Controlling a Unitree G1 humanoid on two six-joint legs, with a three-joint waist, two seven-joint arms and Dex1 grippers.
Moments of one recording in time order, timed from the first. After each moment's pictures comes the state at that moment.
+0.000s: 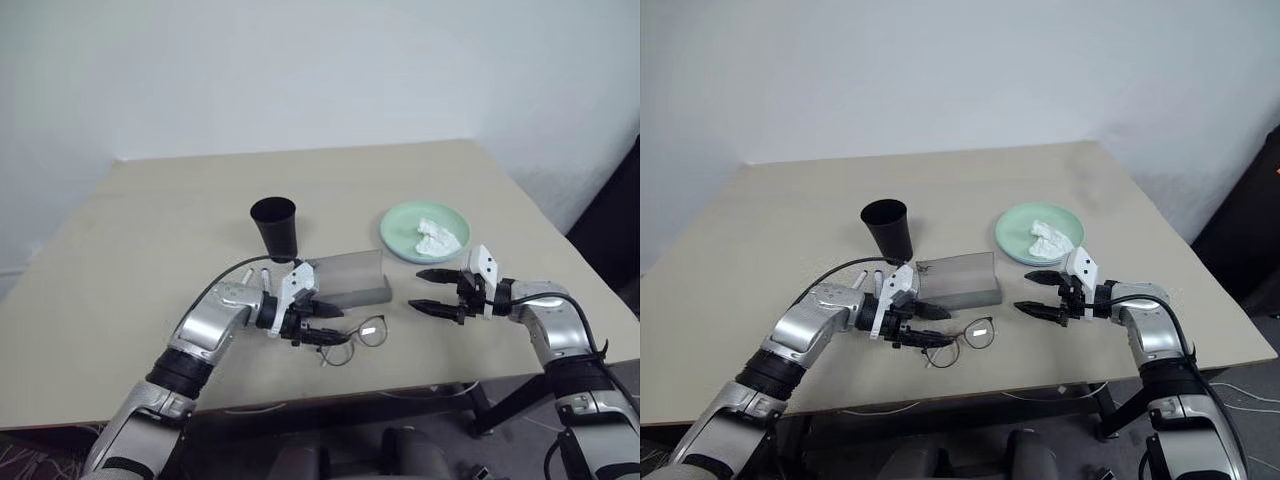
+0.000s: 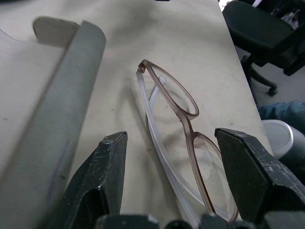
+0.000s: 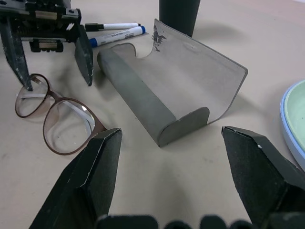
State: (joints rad) left arm -0.48 0.50 -0.35 0.22 -0.28 0.47 -1.25; right arm -0.41 -0.52 0.04 0.40 0.23 0.04 1.23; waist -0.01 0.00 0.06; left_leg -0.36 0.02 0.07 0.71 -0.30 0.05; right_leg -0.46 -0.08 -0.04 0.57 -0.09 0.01
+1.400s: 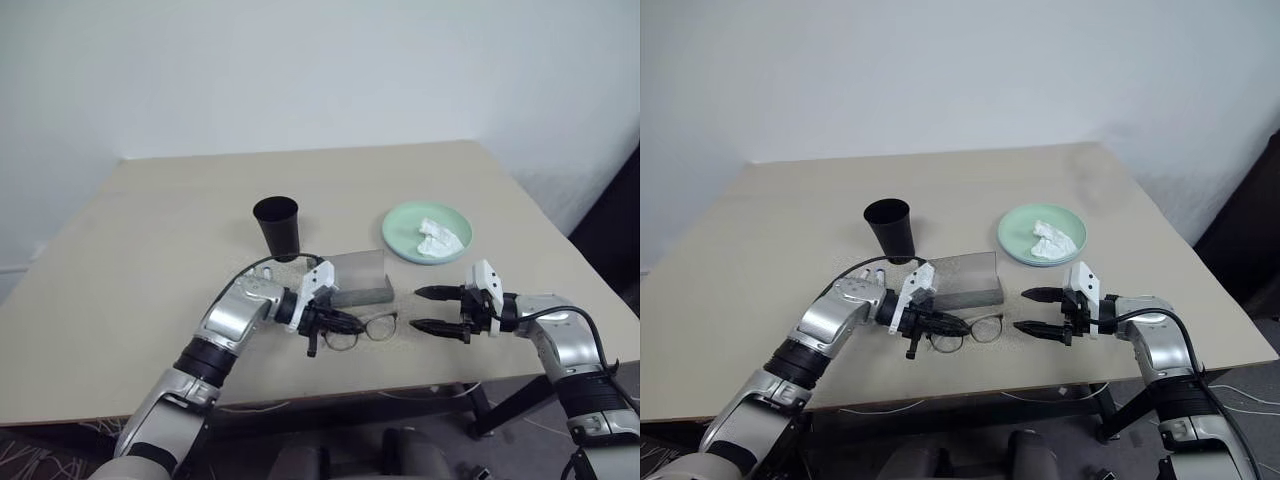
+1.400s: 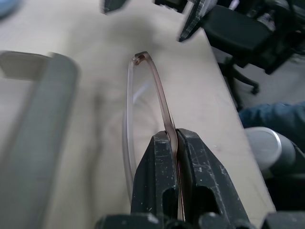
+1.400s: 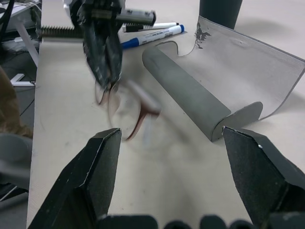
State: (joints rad) left arm -0.55 0.43 -0.33 0.25 -0.25 0.47 -1.31; right arm -0.33 -0.56 0.06 0.29 0.31 0.11 1.31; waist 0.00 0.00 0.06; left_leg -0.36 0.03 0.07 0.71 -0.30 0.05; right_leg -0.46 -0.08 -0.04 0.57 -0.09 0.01
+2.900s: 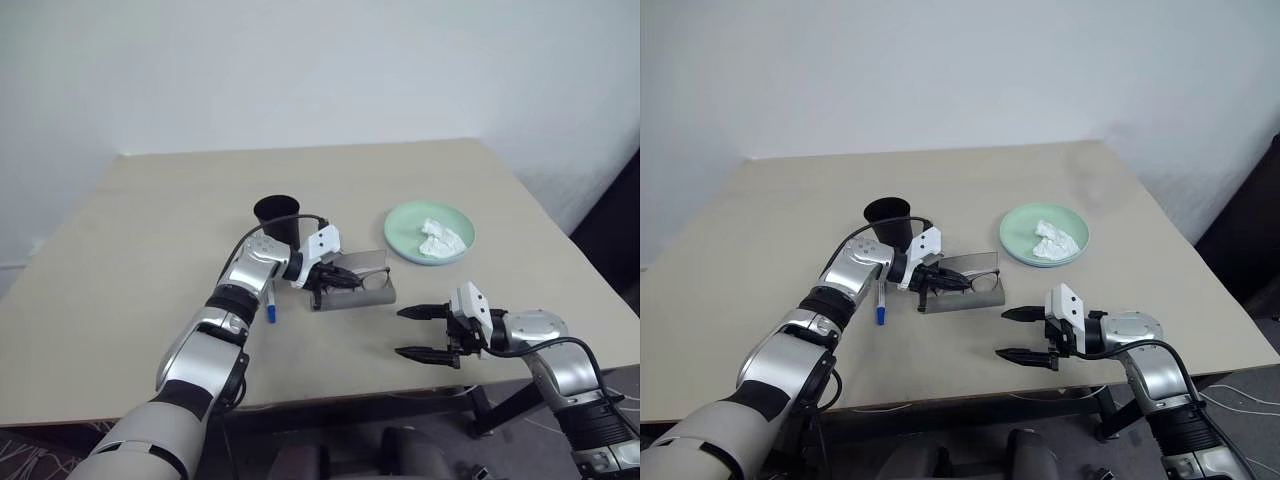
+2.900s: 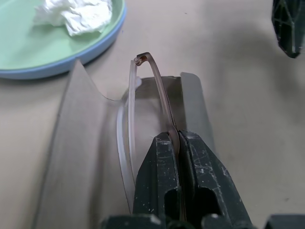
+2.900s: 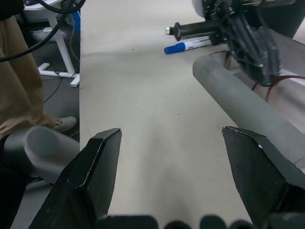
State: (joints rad) left arm -0.91 0.28 -0.27 0.98 -0.01 -0.03 -1.32; right arm -0.18 -0.56 0.13 -0.01 0.32 0.16 1.27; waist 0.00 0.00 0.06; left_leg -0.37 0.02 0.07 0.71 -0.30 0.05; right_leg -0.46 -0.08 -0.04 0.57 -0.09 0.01
